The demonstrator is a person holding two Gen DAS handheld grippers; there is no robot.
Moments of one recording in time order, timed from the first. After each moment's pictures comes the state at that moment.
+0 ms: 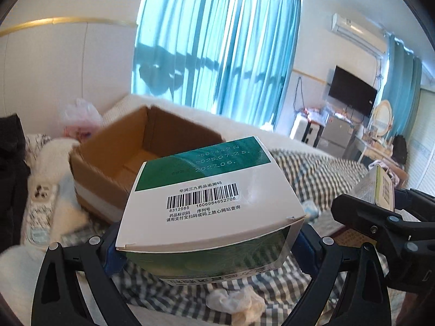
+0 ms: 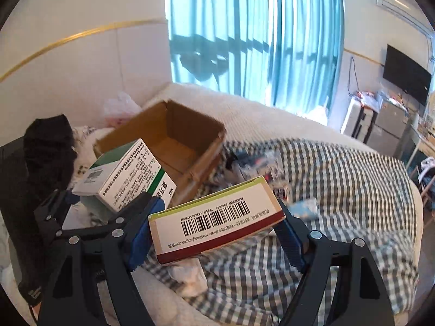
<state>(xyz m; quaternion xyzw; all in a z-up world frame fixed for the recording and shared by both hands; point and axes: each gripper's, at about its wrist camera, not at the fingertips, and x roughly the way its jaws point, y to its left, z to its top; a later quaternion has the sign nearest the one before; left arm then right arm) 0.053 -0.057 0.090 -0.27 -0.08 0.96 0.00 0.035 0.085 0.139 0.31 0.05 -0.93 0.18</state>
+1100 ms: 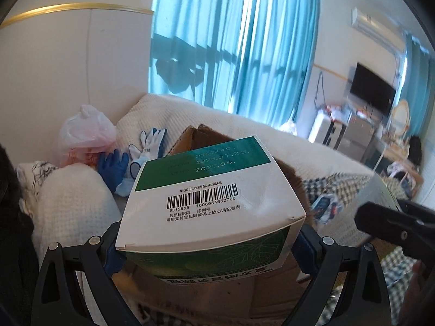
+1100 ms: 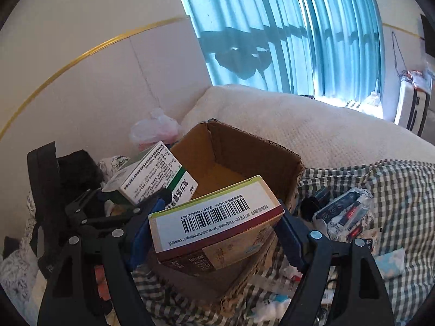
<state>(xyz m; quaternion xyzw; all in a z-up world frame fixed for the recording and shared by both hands) -0.087 -0.175 0.082 -0.30 -0.06 0.95 -0.02 -0.137 -0.014 0.101 0.35 -0.04 -0.89 0.29</state>
